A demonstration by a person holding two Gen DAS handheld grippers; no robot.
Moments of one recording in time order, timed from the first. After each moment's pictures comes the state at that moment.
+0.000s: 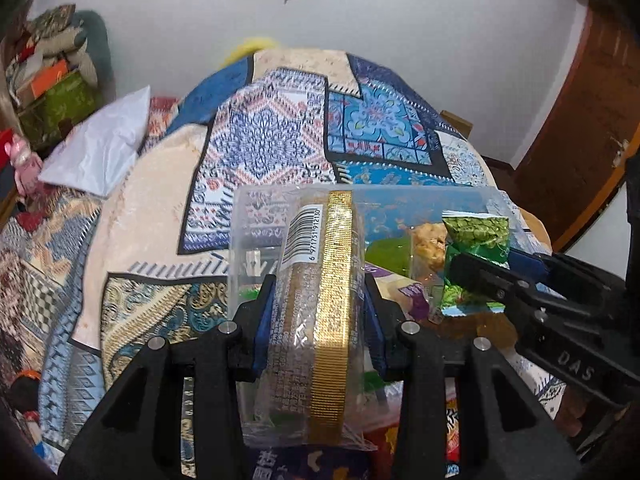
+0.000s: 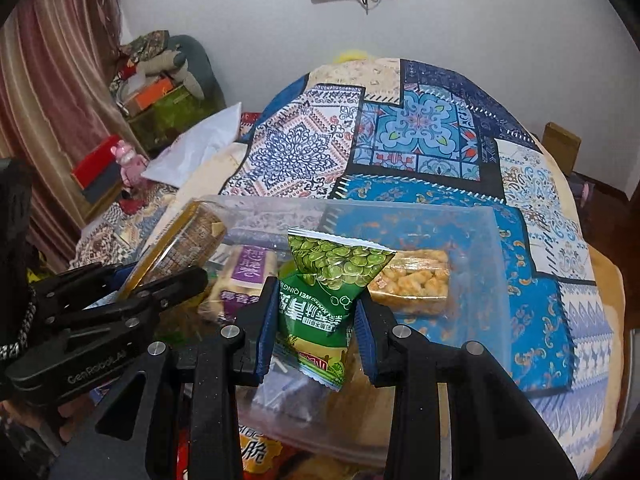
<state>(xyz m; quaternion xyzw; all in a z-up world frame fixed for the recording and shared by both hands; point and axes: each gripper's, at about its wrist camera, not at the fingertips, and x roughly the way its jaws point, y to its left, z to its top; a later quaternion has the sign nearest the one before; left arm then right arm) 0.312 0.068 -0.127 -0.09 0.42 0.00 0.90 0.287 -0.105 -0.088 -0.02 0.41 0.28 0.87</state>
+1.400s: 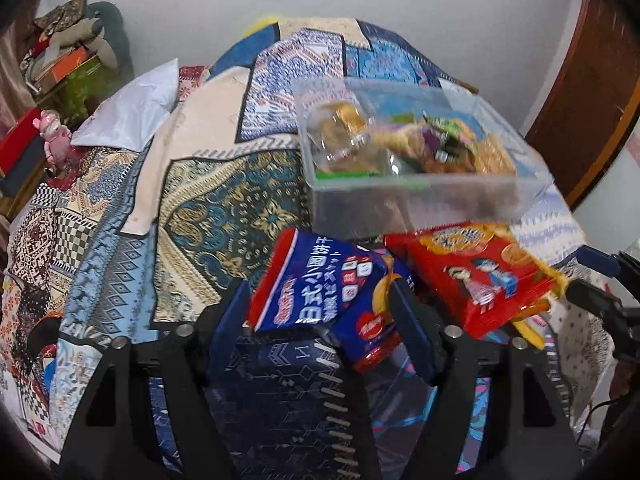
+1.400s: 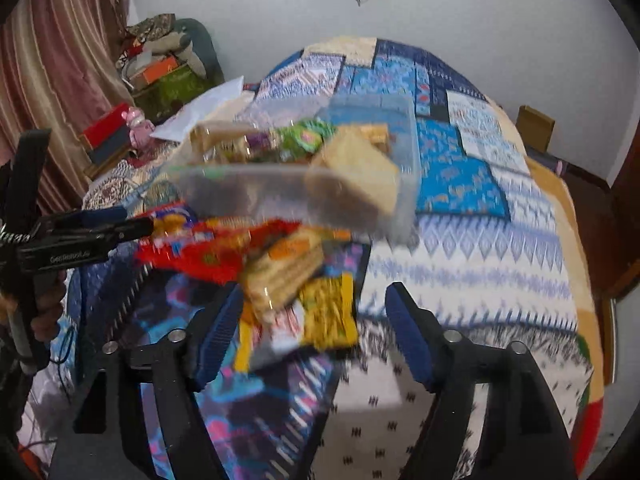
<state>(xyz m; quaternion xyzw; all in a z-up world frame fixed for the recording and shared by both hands) 0.186 0.075 -0.149 -0.05 0.46 0.02 0.89 0.160 -0.185 -0.110 -0.04 0.43 0.26 0.86</state>
